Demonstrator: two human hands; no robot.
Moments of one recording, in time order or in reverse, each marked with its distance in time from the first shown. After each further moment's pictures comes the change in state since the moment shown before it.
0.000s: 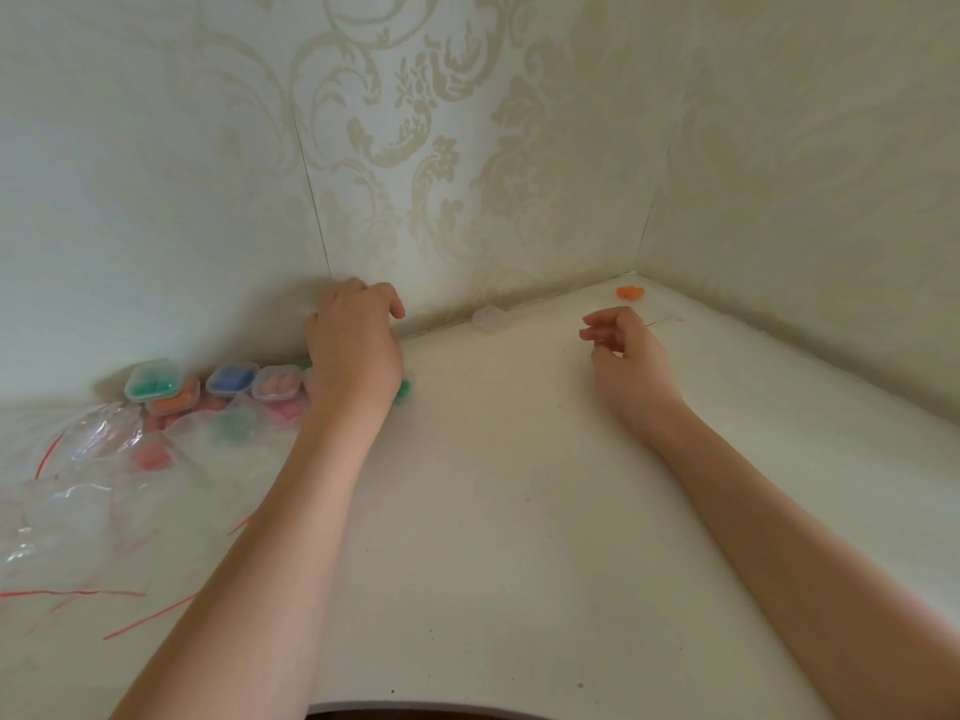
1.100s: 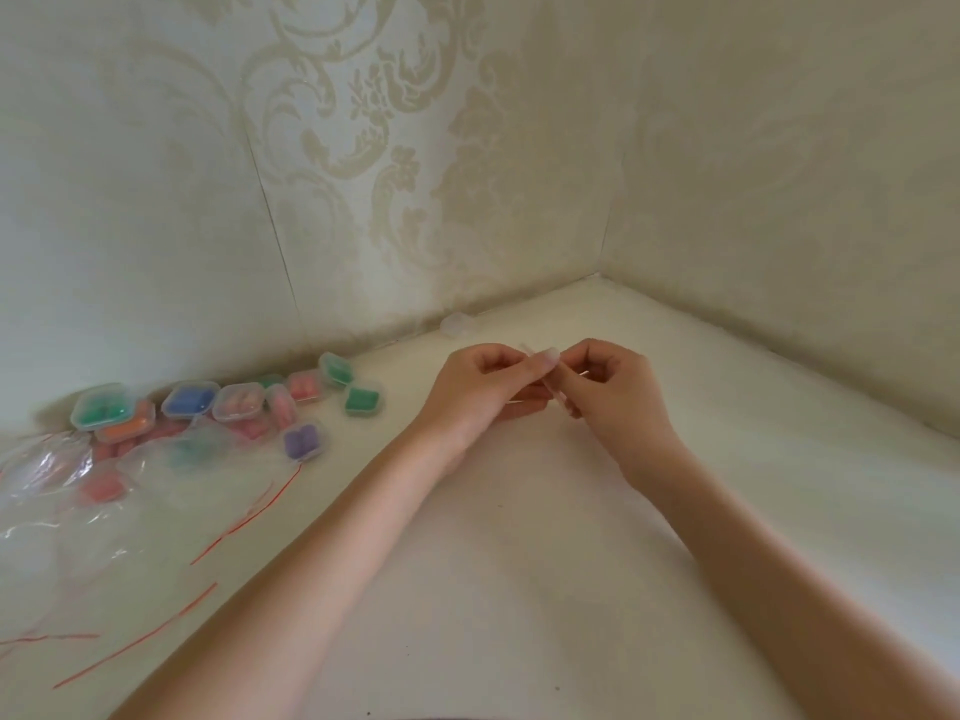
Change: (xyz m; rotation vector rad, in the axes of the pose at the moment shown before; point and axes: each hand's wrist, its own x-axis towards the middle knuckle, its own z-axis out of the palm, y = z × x) left_hand -0.049 0.090 0.008 -1.285 -0.734 -0.319; right_hand -0.054 -0.036 -0.014 0.254 -0.001 0.058
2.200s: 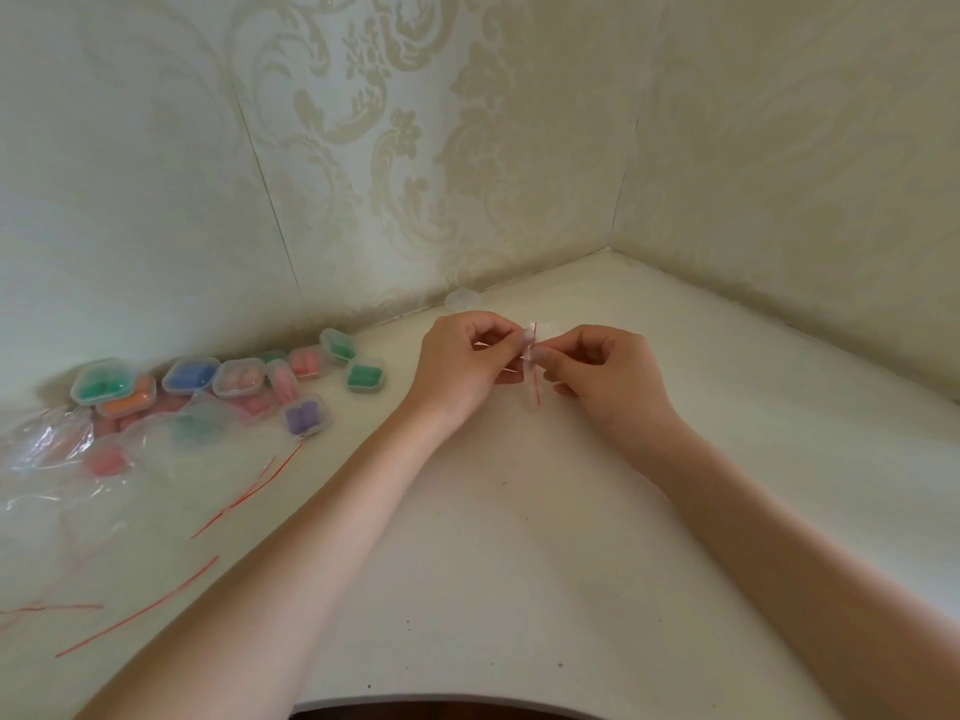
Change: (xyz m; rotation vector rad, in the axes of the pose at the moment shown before) left_hand 0.010 -0.008 -0.010 0.232 0.142 0.193; right_hand 0.004 0.011 0.005 0.009 -0.080 -0.010
